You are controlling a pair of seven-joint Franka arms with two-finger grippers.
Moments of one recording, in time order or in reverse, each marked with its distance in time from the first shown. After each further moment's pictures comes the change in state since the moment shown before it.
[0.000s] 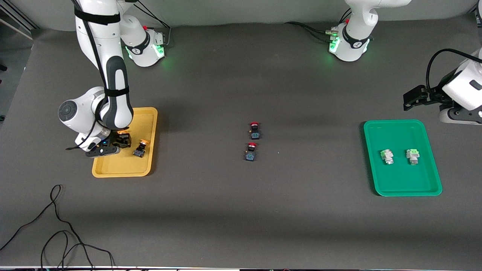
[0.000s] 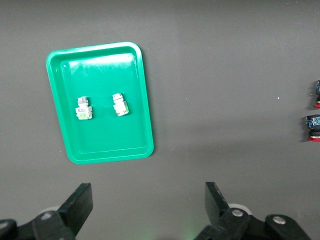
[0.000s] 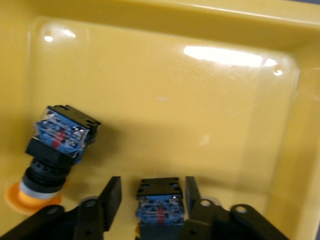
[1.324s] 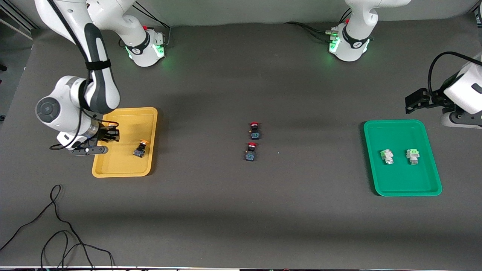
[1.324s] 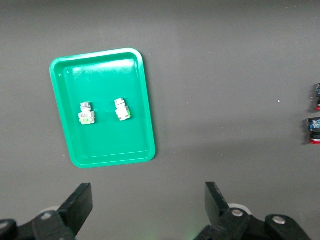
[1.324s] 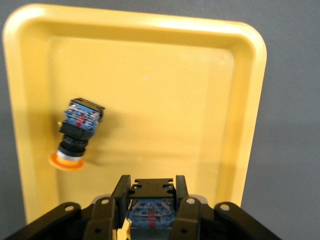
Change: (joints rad) left arm -0.002 0.024 -0.013 0.045 0.008 -0.011 0.001; right arm 0.001 -0.280 -0.041 0.002 -0.637 -0.077 0.542
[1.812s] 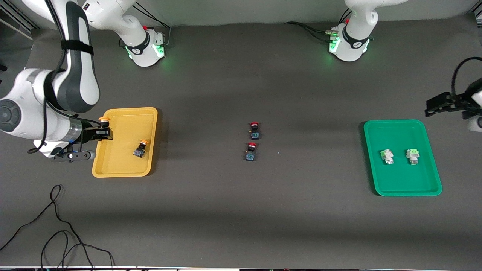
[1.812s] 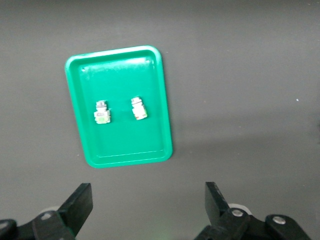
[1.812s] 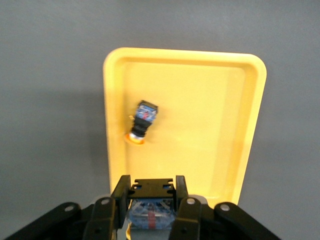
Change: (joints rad) left arm 0.164 0.031 -0.093 0.018 0.014 -0.002 0.075; right arm -0.012 -0.007 -0.009 0.360 0.000 -0.483 0.045
